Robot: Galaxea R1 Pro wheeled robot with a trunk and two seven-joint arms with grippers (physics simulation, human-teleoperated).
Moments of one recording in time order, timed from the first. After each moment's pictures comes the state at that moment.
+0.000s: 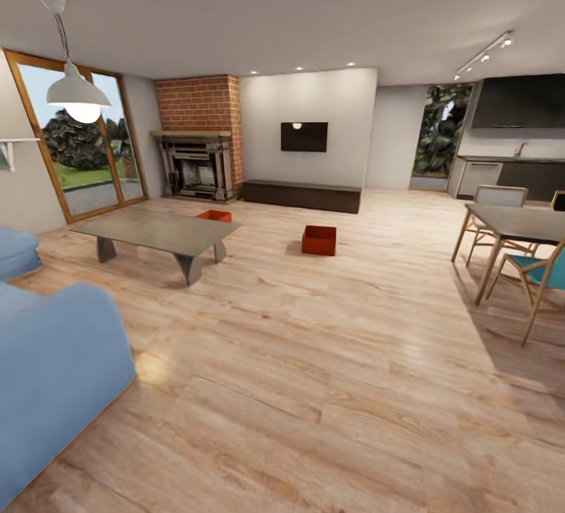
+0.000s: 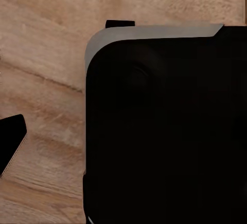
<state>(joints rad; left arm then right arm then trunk) 0.00 0.01 0.01 -0.08 0.02 -0.07 0.00 -0.15 0.00 0.62 0.03 -0.46 -0.15 0.09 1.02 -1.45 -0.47</state>
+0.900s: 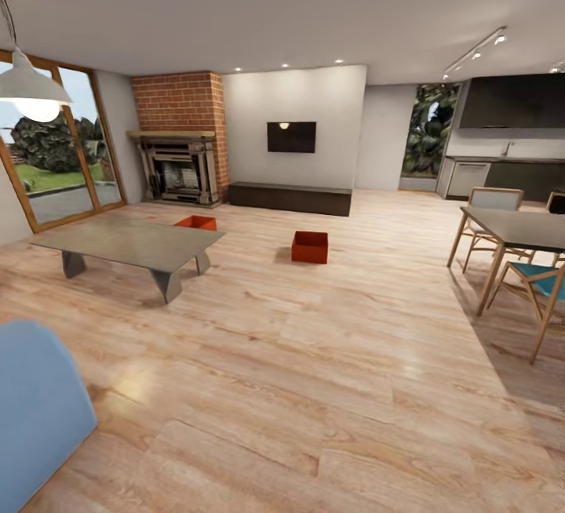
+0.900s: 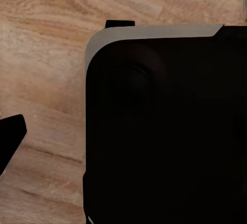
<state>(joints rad) 0.00 0.01 0.01 -0.08 0.02 -0.07 0.00 -0.15 0.00 0.62 0.03 -0.46 -0.15 0.09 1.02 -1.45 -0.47</state>
